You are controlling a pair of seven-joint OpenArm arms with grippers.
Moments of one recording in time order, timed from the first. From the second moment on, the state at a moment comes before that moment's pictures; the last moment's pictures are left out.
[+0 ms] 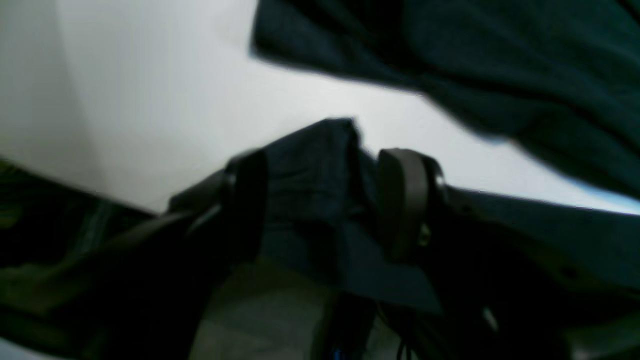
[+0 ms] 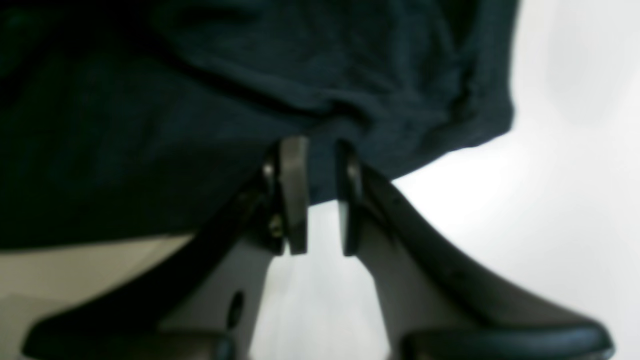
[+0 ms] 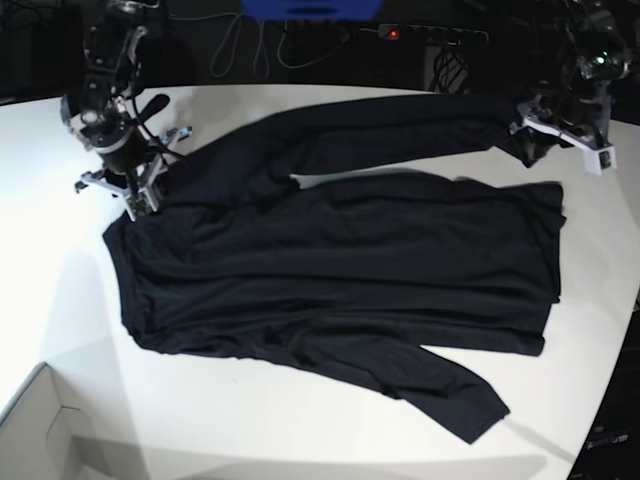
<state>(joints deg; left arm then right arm) 27.5 -8.2 -31.1 106.4 -26.7 -9.4 46.0 -14.6 -0.2 23.7 98.9 -17.7 39.7 -26.2</state>
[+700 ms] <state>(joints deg) 25.0 -6.4 -31.3 104.8 -26.1 -9.4 46.4 -16.8 0.1 27.6 91.7 -14.0 39.7 -20.5</state>
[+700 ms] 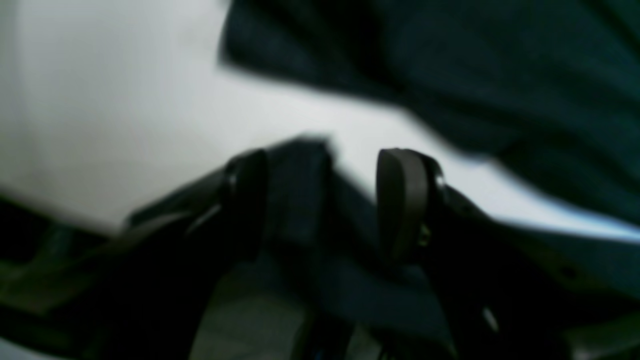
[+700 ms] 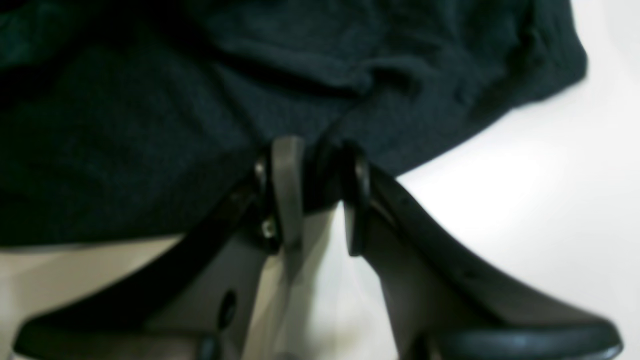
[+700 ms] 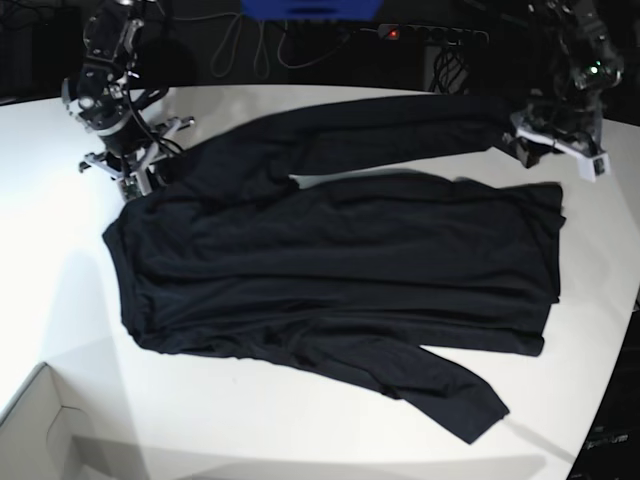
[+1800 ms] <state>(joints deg) 26.5 -7.7 -34.1 105.7 -26.5 -9.7 42.9 -20.2 -1.6 28.4 99.3 -17.5 39.6 -25.4</state>
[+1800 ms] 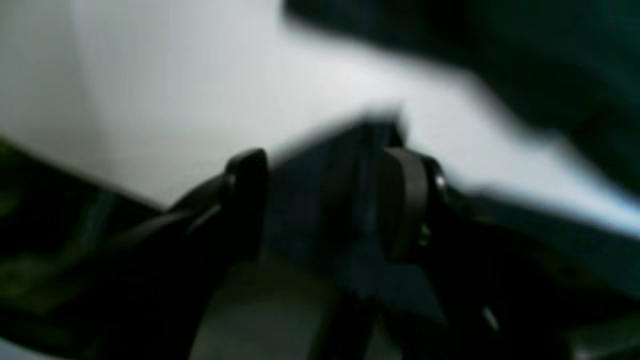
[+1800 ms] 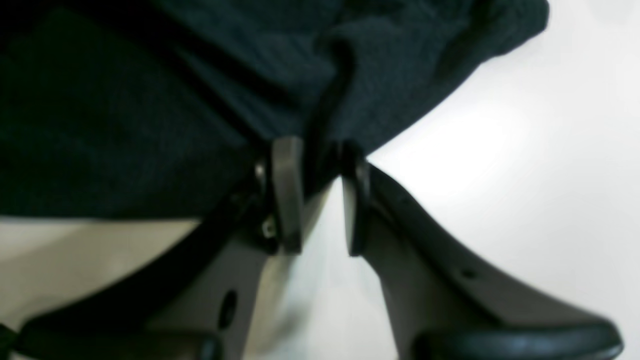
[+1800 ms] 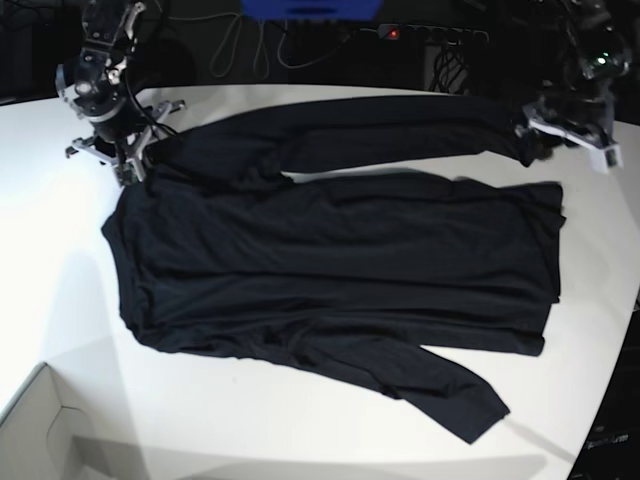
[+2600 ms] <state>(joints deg) 0.9 -8.3 -39.5 80.2 -25.2 -9.1 42.6 -20.6 -3.3 28.2 100.3 -17.7 39.7 -25.5</state>
